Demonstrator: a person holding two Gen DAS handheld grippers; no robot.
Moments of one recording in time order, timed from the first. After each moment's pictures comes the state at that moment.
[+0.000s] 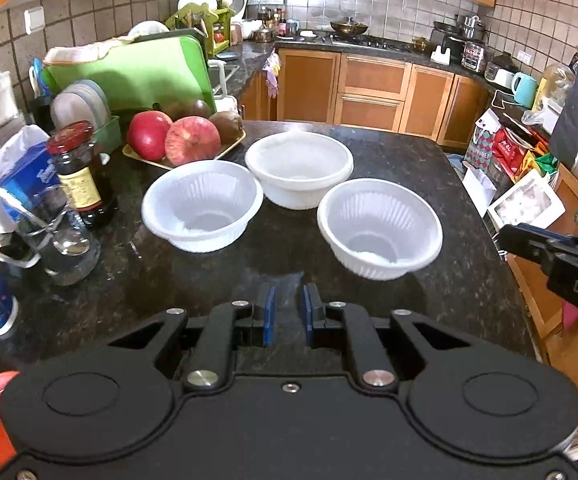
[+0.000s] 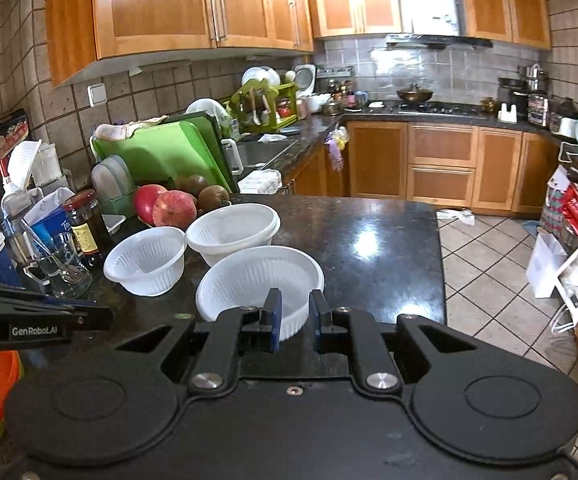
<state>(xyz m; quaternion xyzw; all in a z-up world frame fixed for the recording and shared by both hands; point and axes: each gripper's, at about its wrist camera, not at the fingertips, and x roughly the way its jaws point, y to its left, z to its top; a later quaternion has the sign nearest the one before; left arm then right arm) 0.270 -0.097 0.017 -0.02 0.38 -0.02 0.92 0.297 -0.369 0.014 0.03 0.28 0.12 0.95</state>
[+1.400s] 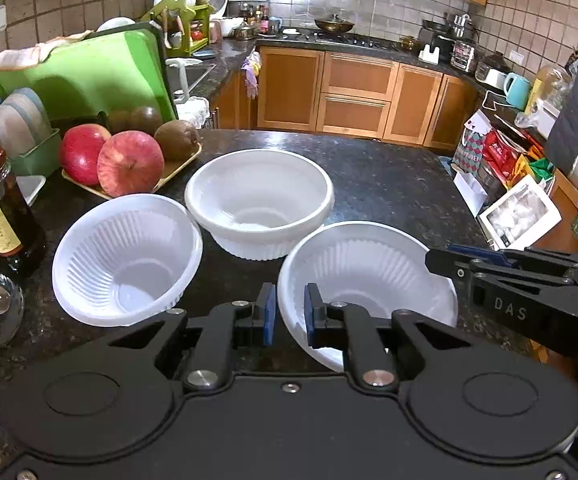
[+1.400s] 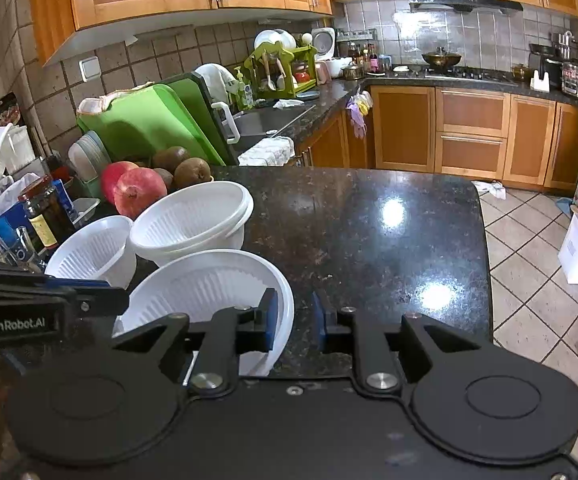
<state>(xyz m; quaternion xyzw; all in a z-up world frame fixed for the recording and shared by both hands) 0.341 -0.125 -0.005 -0.02 0.38 -0.05 0.92 0.409 -0.379 -0.038 0.05 0.33 0.17 0.93</state>
